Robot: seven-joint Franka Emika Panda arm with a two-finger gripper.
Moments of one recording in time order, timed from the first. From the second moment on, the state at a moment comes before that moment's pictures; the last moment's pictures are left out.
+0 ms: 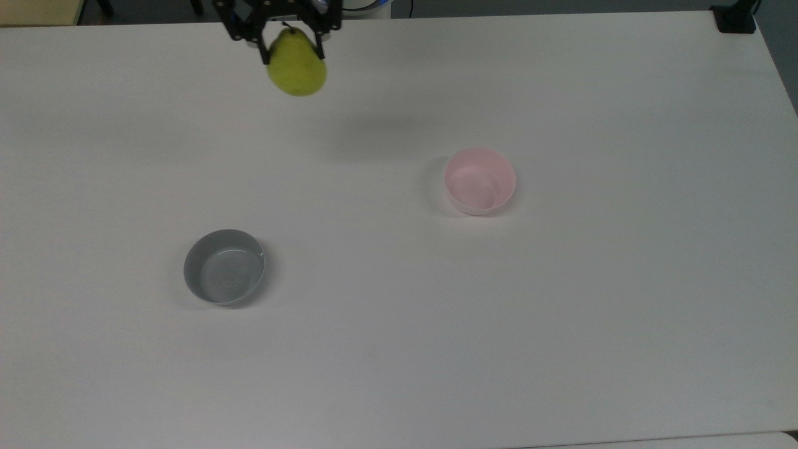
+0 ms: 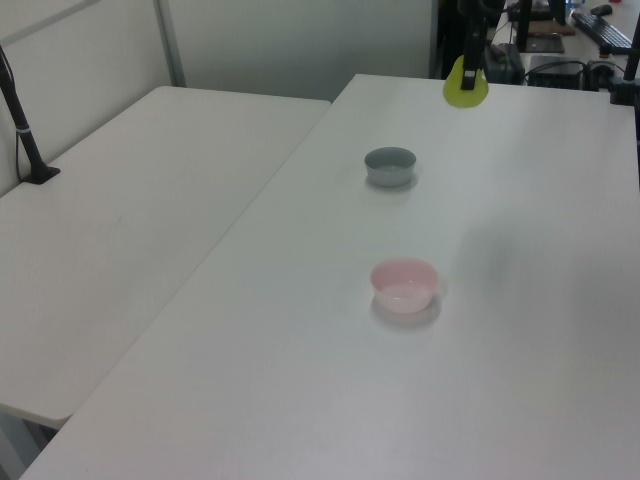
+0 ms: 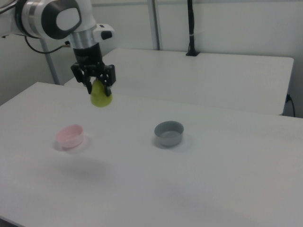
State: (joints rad) arm 0.17 0.00 -0.20 -1.67 0.01 1.74 -0.19
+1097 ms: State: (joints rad) arm 0.38 0.28 -0.07 -1.71 0.04 2.02 0.06
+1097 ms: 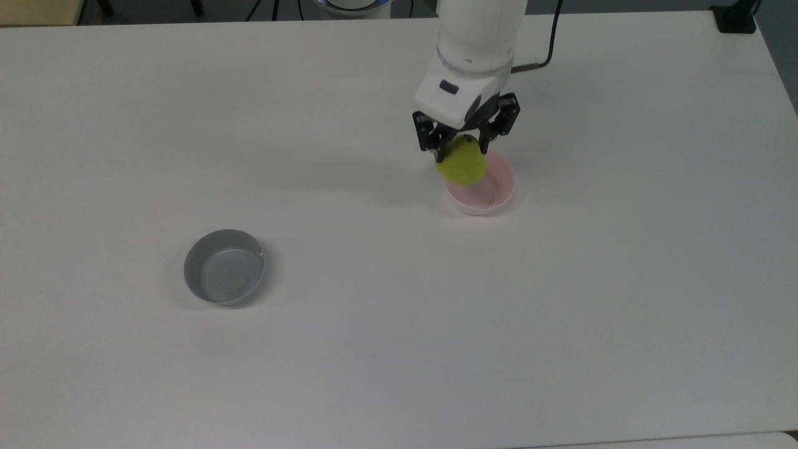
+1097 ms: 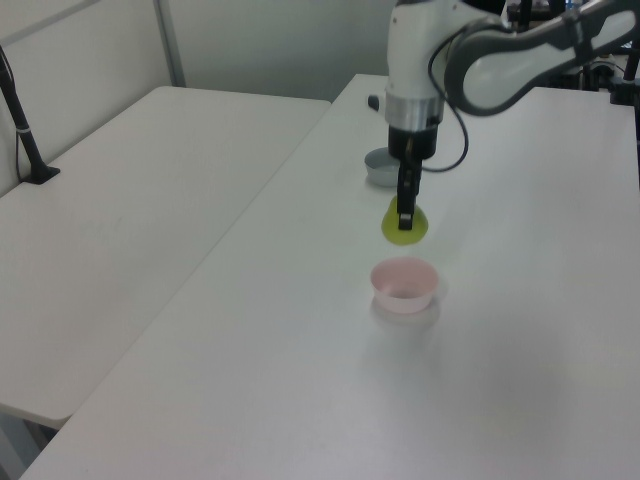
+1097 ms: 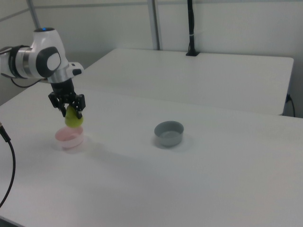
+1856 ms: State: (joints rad) arm 0.41 0.36 -0.02 -1.74 0.04 2.12 0.11
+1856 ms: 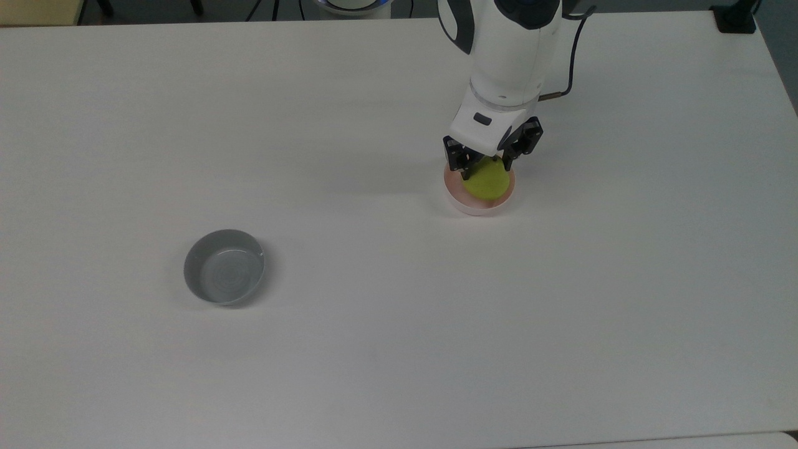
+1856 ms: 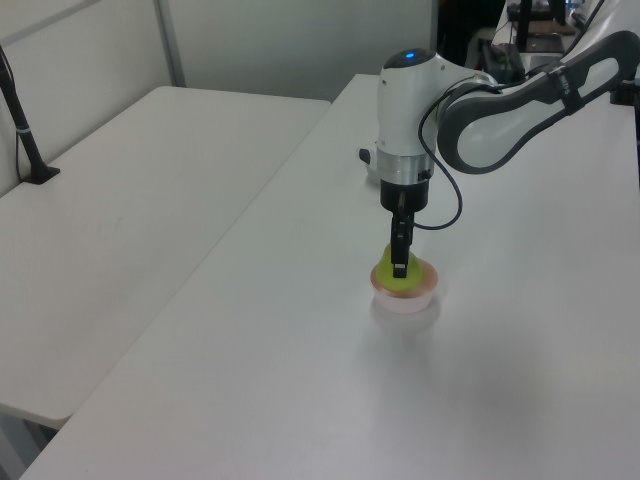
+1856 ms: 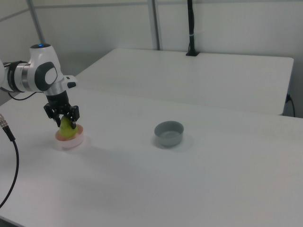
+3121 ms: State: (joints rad) arm 0.29 0.21 -0.03 -1.67 -0.01 1.88 0.12
